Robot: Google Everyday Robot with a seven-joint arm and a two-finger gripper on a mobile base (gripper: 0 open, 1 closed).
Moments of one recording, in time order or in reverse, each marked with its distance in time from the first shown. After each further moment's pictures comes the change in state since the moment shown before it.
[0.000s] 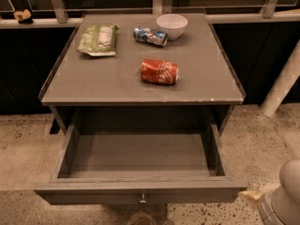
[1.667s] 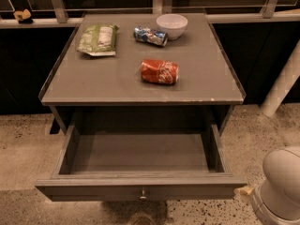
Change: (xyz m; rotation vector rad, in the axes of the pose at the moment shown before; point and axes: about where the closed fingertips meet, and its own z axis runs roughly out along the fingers) arm -0.001 -0.011 0.000 -0.056 0.050 -0.038
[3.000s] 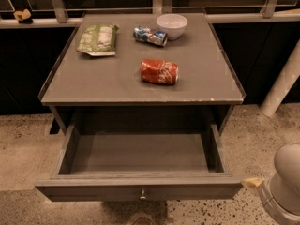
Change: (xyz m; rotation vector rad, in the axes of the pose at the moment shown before) arm 0.014 -0.010 -0.030 0.072 0.047 -0.005
